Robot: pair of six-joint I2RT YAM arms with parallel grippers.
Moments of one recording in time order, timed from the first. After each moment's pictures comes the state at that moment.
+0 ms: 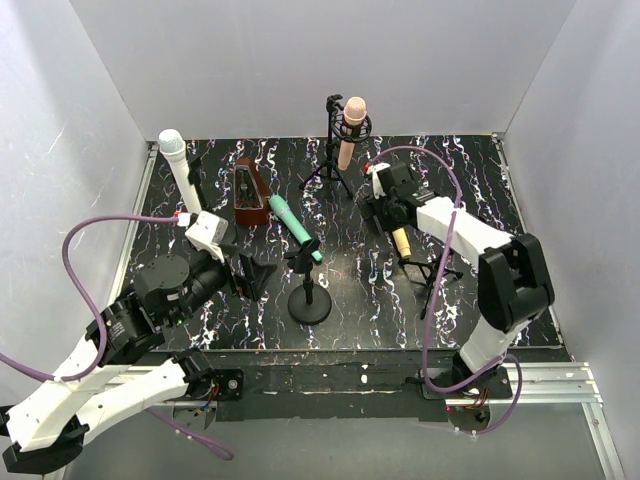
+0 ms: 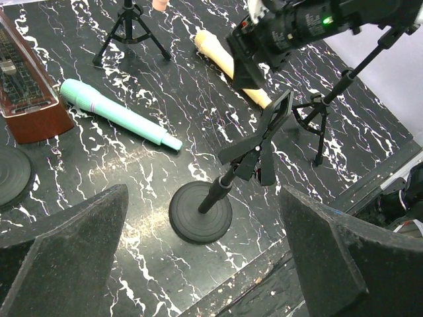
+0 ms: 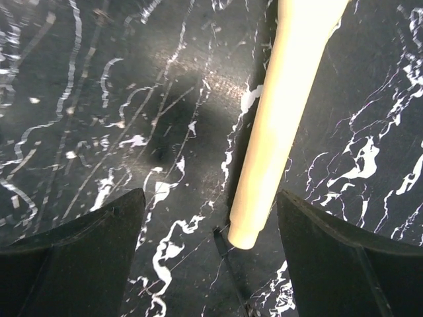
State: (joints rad) left arm -0.91 0.59 0.98 -0.61 -0.27 -0.30; right arm 0.49 1.66 1.26 -0.52 0.07 -0.02
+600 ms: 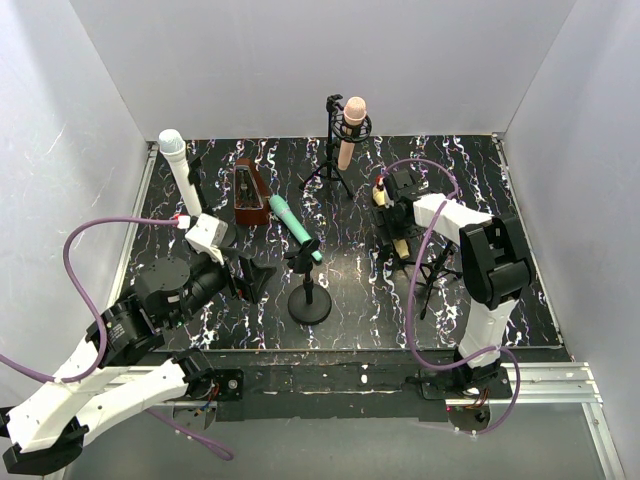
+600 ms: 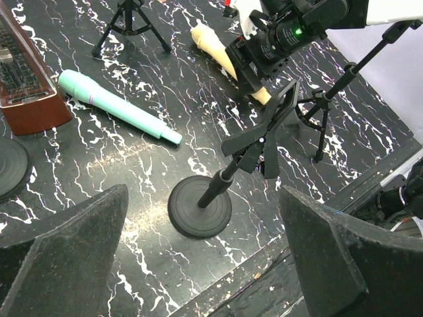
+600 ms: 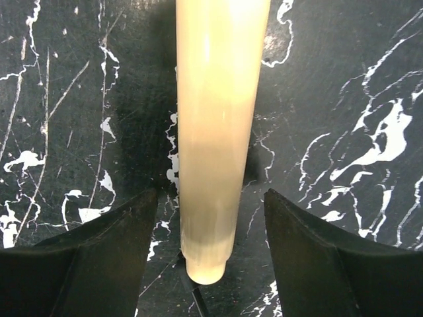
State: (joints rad) left arm -0.91 0.57 0.95 -0.63 -0.27 -0.31; right arm 0.41 1.87 1.26 -0.54 0.14 0.03
